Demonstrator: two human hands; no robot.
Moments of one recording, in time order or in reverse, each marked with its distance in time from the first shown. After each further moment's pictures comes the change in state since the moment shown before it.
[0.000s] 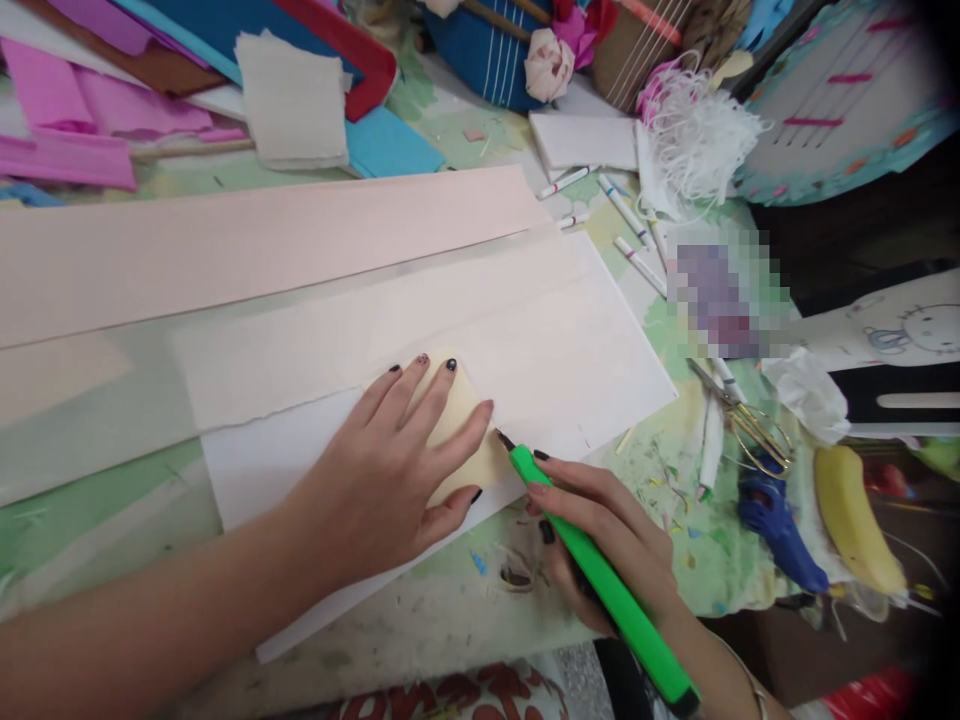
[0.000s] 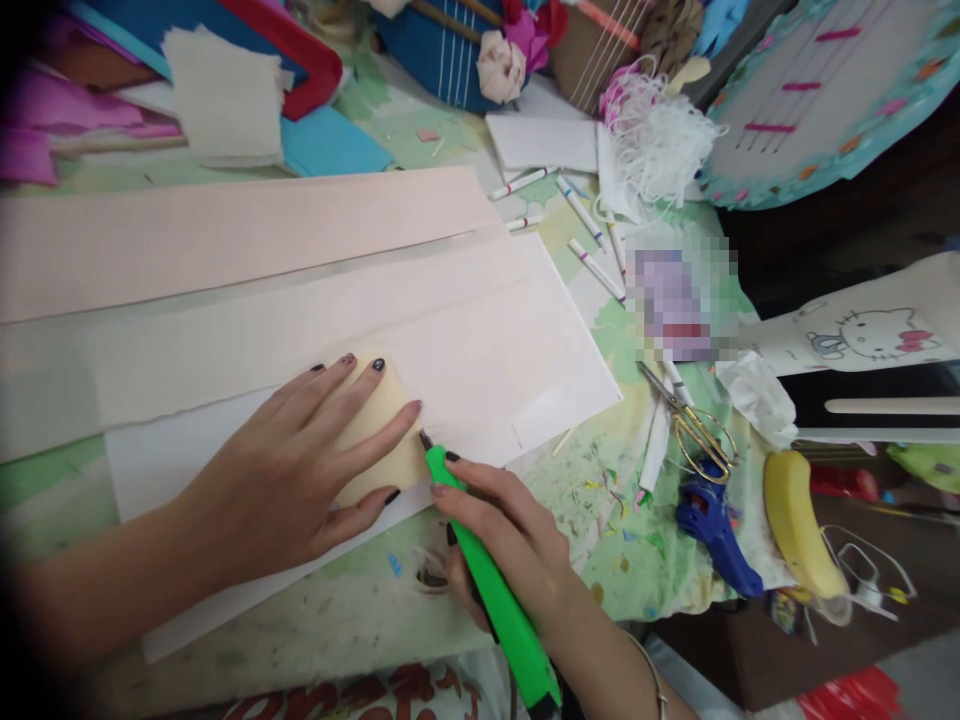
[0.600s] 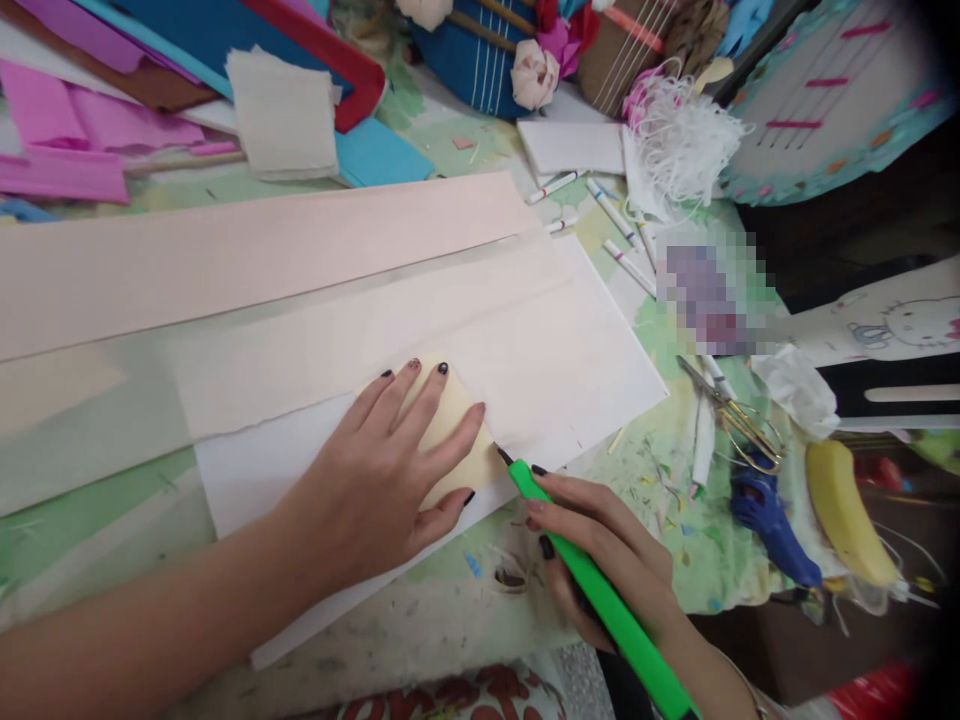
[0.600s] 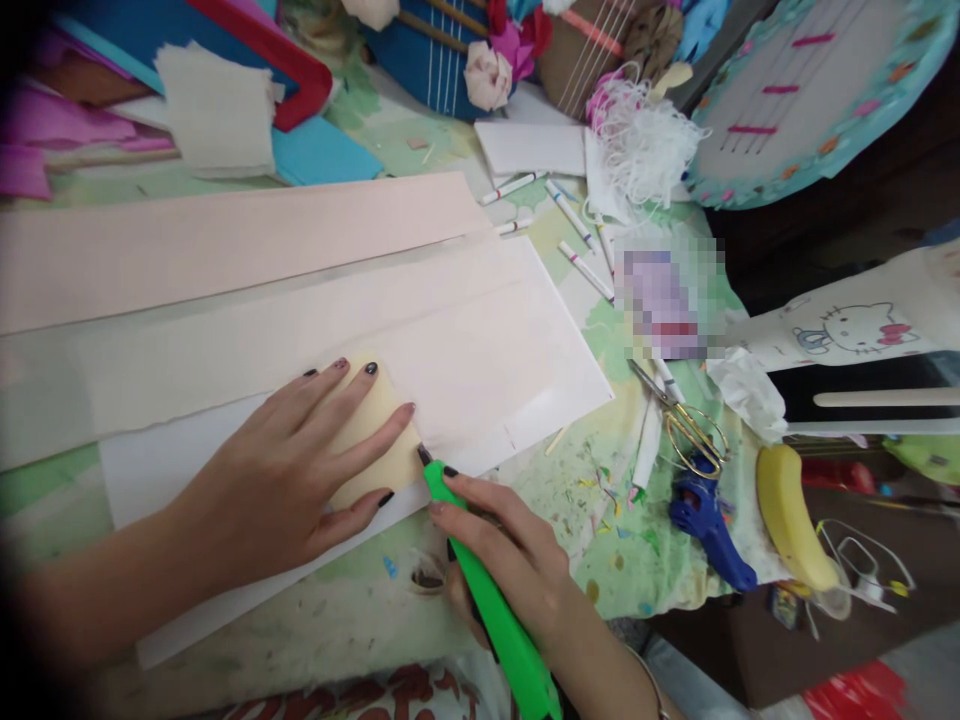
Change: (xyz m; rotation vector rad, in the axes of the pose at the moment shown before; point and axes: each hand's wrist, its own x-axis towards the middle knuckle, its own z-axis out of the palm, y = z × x) left_hand 0.000 0.001 0.001 -0.002 0.003 0.000; right_hand -0.015 -0.001 -0.005 0.036 -0.036 0.027
